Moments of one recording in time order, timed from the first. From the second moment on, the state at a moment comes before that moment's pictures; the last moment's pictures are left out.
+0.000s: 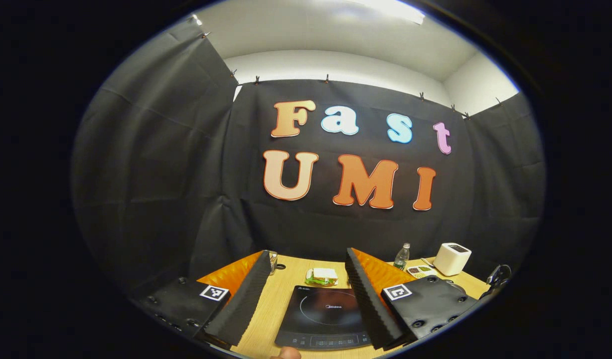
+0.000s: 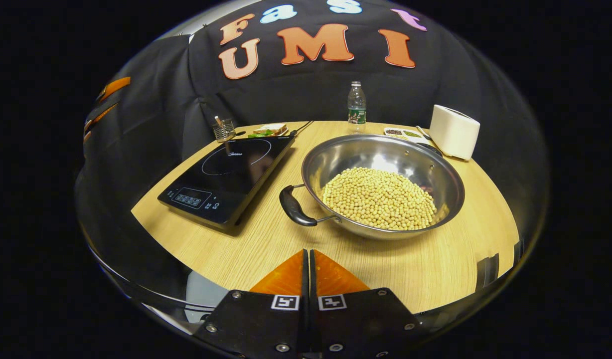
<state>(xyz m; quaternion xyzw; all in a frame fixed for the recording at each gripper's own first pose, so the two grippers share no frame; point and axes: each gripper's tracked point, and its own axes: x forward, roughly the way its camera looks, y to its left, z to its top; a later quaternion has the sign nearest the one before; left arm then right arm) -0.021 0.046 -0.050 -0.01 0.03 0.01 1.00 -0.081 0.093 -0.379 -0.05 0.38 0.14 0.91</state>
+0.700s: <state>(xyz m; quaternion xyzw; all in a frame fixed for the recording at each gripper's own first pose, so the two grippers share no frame) -0.011 0.067 -0.059 0.00 0.04 0.02 1.00 -0.053 0.122 -0.395 -0.06 0.40 0.15 0.90</state>
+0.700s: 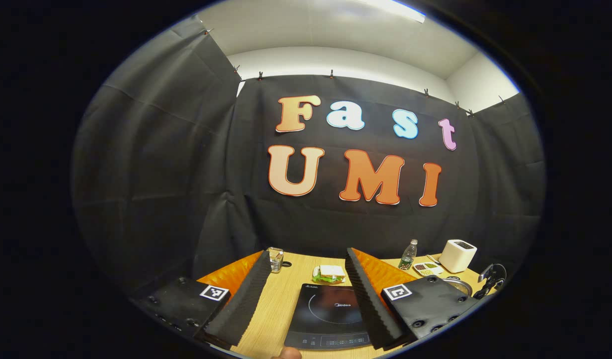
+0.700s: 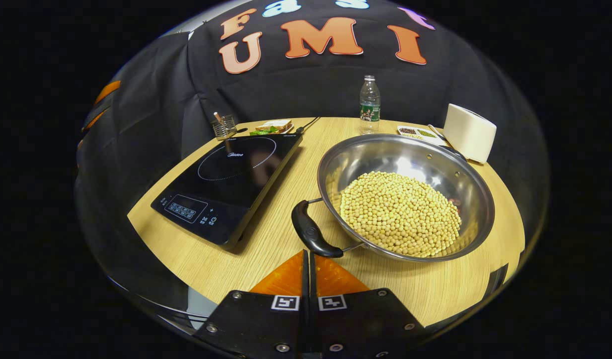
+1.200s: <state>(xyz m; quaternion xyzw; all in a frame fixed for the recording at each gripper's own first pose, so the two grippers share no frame) -0.006 0.083 -0.061 0.00 0.04 0.03 1.00 -0.041 0.138 -0.395 -0.03 0.41 0.15 0.90</state>
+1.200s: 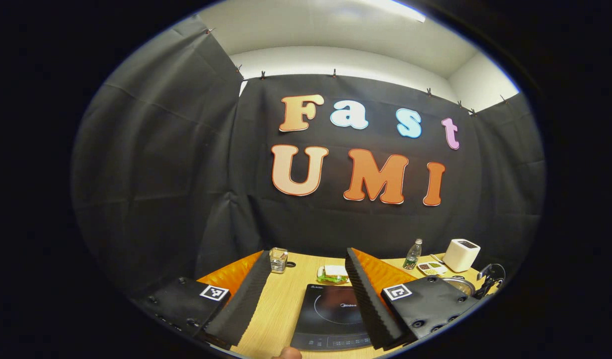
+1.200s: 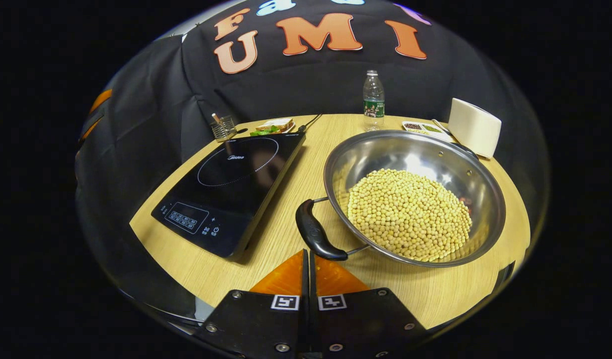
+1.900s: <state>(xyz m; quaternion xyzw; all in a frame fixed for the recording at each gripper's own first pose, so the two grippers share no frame) -0.007 0.098 -0.062 0.00 0.04 0.04 1.00 -0.014 0.148 -0.395 -0.02 0.40 0.14 0.90</state>
